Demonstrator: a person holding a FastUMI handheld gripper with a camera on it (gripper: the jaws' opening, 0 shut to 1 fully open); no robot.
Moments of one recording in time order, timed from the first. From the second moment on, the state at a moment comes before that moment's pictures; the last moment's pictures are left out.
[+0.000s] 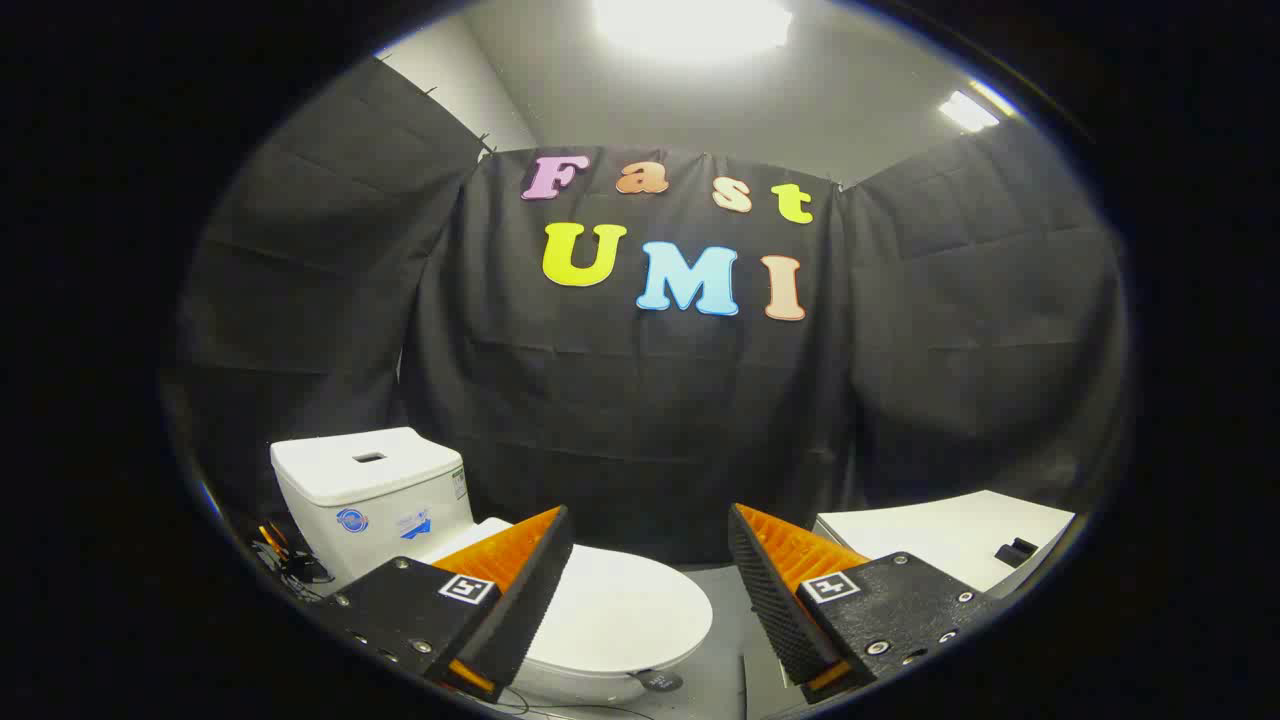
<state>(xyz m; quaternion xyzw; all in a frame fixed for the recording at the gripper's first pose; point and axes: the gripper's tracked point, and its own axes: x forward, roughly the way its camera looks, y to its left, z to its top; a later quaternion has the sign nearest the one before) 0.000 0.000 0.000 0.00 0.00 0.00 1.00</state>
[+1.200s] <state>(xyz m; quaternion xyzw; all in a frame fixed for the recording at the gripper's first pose) -0.003 -0.013 0.002 0.02 -0.01 -0.02 1.00</state>
